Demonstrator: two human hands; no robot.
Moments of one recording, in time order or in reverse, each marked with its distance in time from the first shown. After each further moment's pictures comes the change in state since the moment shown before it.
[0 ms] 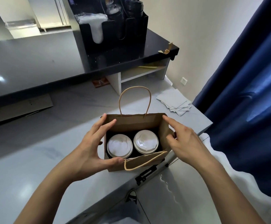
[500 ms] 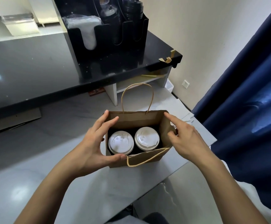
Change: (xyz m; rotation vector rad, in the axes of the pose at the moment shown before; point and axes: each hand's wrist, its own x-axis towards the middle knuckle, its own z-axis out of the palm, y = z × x) left_hand 0.106 -0.010 -0.007 -0.009 0.011 -0.017; right_hand 0.107 0.036 -0.016 0.008 -0.013 0.011
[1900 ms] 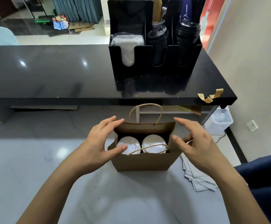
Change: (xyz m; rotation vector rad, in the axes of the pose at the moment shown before) left_hand 0.084 0.058 0.020 0.180 0.359 -0.448; right_hand 0.184 0.041 -0.048 0.190 -0.249 -0.474
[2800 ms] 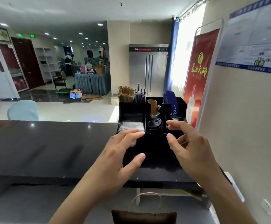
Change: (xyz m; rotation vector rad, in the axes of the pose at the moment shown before) left_hand 0.074 0.128 -0.125 0.087 0.407 0.406; right_hand 0.126 -0.147 -0.103 0.159 0.418 -0.421
